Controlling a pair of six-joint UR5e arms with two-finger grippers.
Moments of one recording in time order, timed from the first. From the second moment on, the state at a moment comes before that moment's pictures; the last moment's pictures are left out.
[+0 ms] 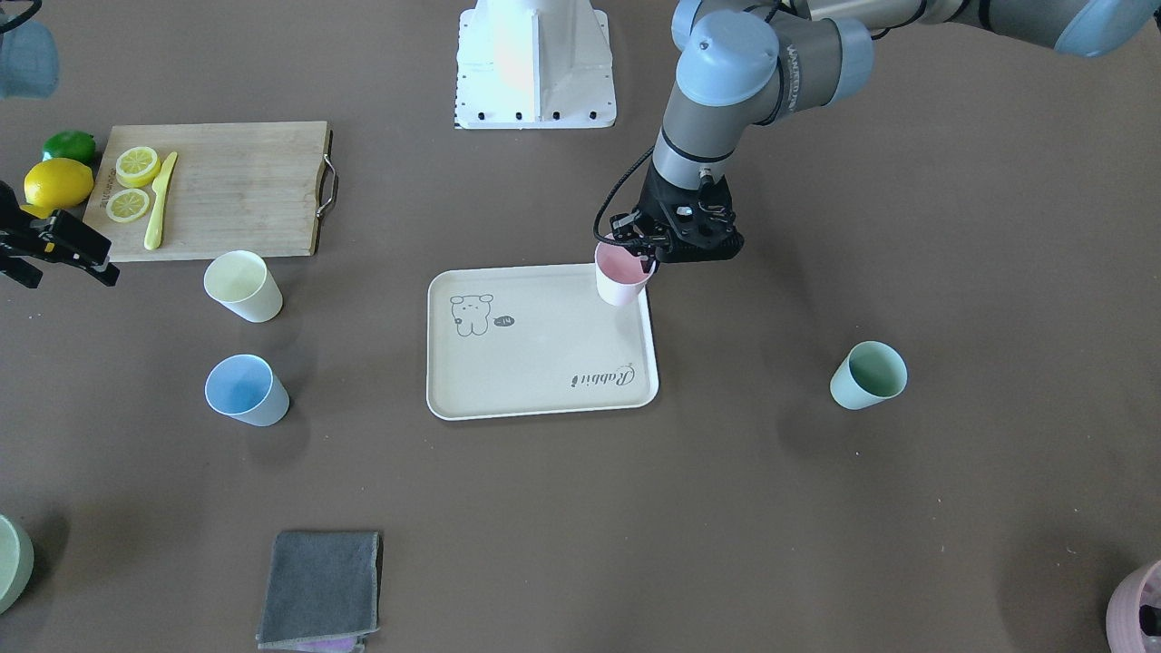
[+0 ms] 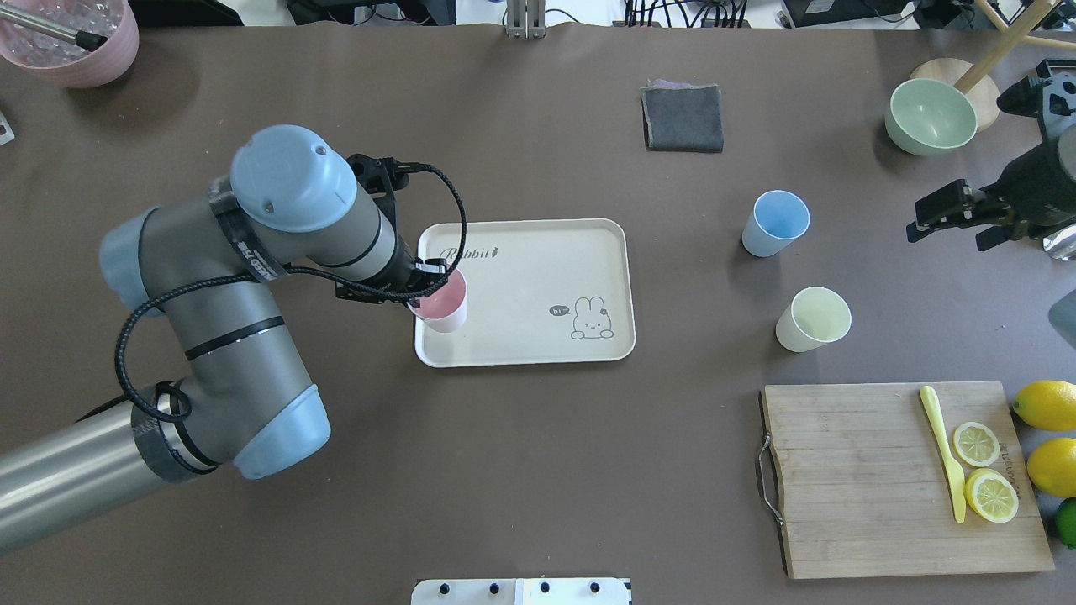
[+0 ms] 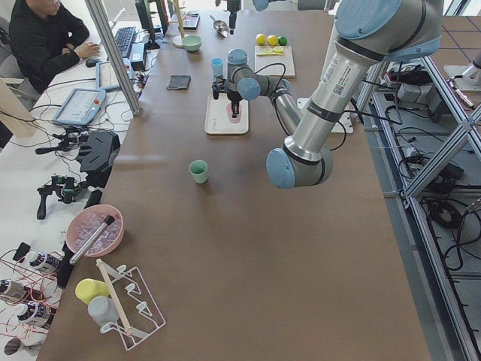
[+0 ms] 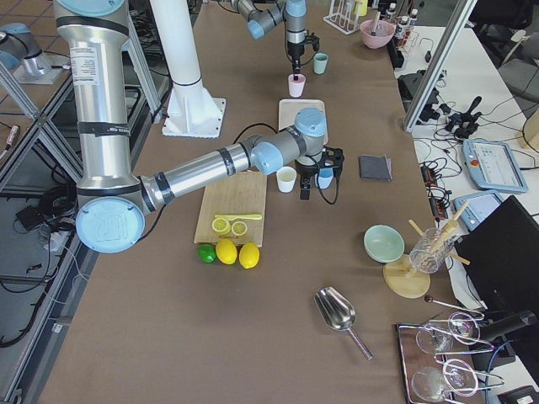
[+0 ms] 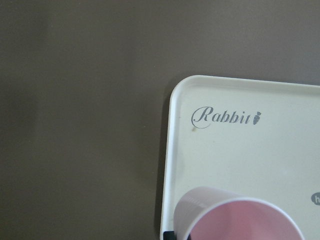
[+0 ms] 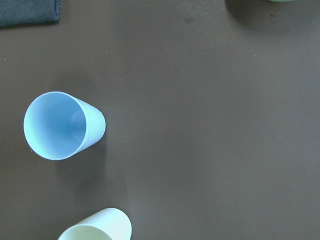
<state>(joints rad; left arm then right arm) -0.59 -2.17 -1.76 -1.62 -1.93 -1.30 1.10 -1.51 1.91 -1.40 2.31 0.78</state>
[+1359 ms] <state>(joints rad) -0.58 -2.21 -1.73 -1.69 -1.89 -1.34 0.88 -1.46 1.91 -1.37 2.17 0.99</state>
